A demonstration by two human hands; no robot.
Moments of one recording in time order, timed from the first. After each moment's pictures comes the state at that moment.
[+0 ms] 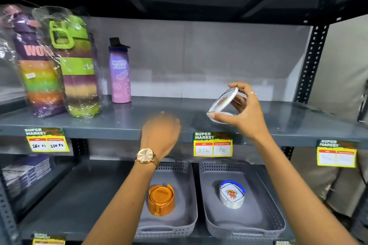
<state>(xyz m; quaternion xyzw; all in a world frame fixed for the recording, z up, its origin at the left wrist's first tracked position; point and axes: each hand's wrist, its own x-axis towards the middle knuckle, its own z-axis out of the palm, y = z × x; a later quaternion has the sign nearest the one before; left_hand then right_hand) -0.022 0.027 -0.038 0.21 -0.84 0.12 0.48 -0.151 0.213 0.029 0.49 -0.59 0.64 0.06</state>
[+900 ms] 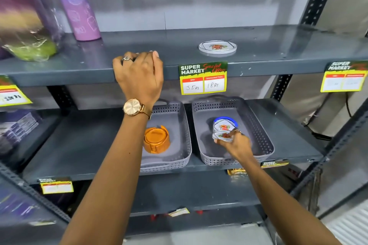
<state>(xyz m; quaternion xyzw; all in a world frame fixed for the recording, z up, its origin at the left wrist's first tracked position) -0.042 0.029 -0.065 0.27 -0.73 0.21 0.59 -0.193 0.238 -0.245 0.19 -0.92 0.31 -0.11</state>
